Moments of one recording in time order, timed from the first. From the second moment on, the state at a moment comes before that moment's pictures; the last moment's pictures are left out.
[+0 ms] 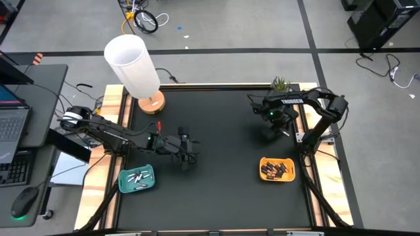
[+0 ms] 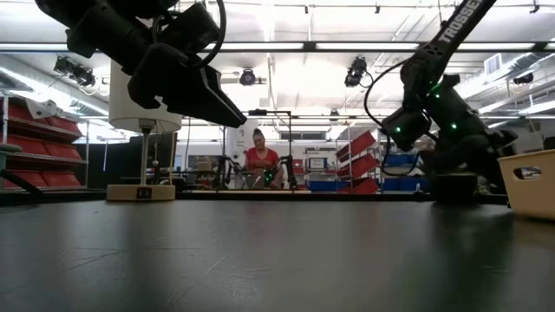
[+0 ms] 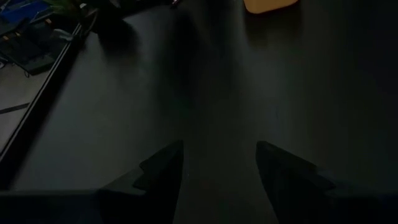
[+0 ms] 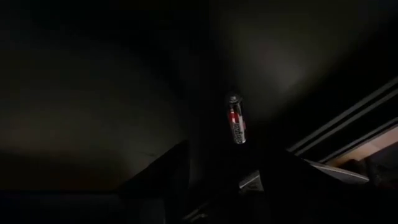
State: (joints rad) left arm -0.18 1.39 0.65 0.19 -0.32 0.15; right arm -0.63 1.67 0.84 -1.27 0.01 0.39
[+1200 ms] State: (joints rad) left arm -0.20 1.39 0.65 0.28 -0.35 0.19; right arm -0.48 1.67 0.95 -1.16 -0.05 0.31
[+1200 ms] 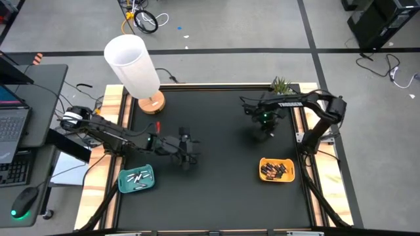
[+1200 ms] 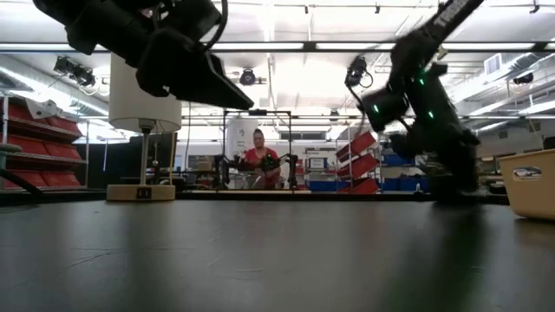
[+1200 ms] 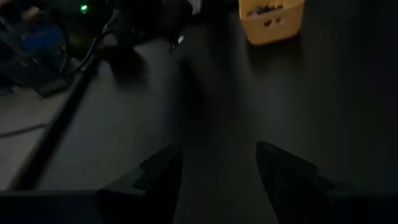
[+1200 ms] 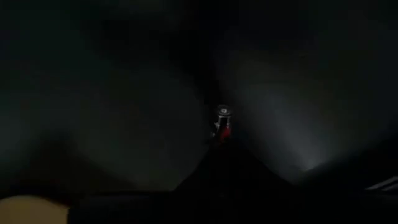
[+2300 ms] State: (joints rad) left arm -0.18 1.39 0.65 0.40 -0.35 -0.03; right arm 0.08 1.55 0.85 -0.58 0.12 0.54
